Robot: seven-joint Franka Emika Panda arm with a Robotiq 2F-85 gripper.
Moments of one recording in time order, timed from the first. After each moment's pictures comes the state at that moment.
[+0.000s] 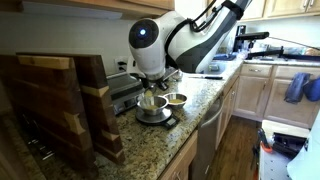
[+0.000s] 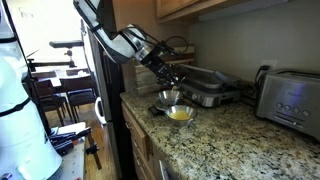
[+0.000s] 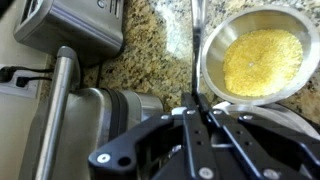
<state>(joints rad) 0.10 0.04 0.14 -2.36 -1.32 2.27 -0.06</state>
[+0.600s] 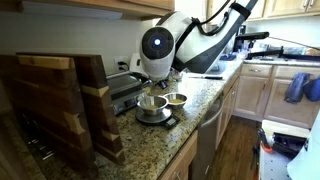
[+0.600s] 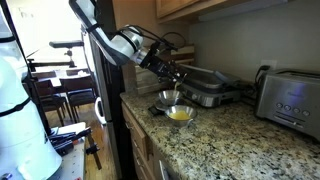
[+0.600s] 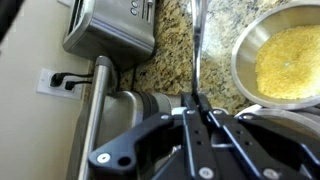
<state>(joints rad) 0.10 0.01 0.14 -2.40 -1.55 2.27 0.20</state>
